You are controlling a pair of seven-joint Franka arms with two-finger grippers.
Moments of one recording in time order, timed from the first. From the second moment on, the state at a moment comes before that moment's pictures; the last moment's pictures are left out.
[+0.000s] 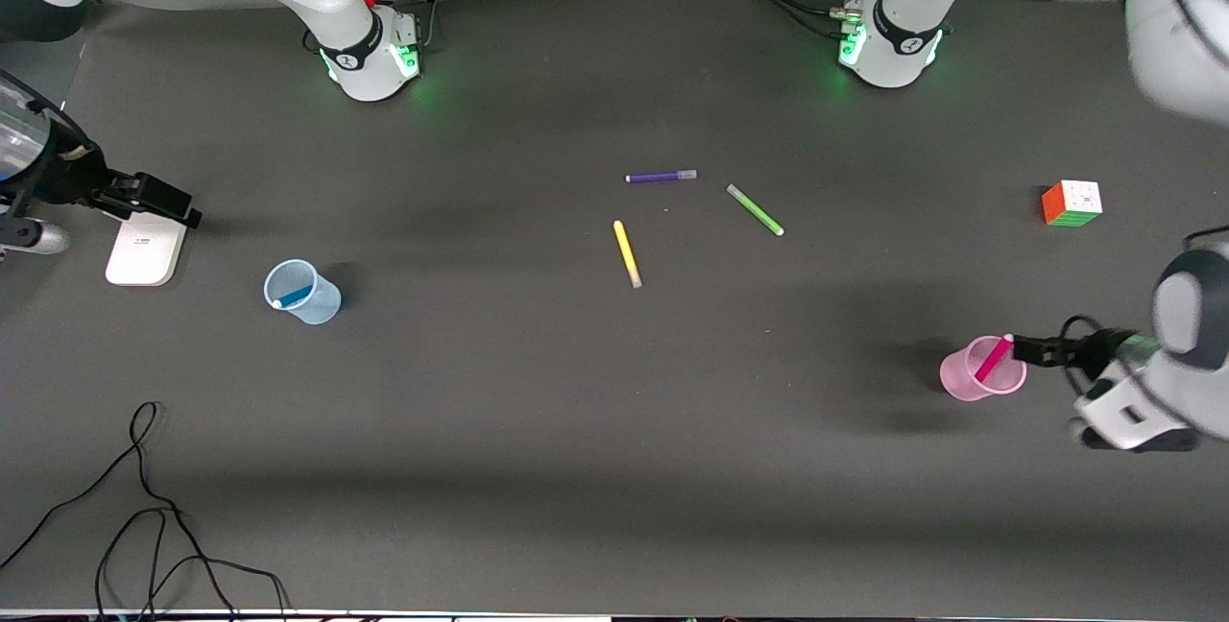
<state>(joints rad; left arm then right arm) 0.11 0.66 -0.07 -1.12 0.09 1.43 0.06 0.33 -0.10 -0.39 -1.81 0.01 1.69 0.15</state>
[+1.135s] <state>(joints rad) 0.05 0.00 -0.09 -1.65 0.03 1.60 0.06 0.17 -0.09 -0.19 -1.73 0.01 1.62 0.13</state>
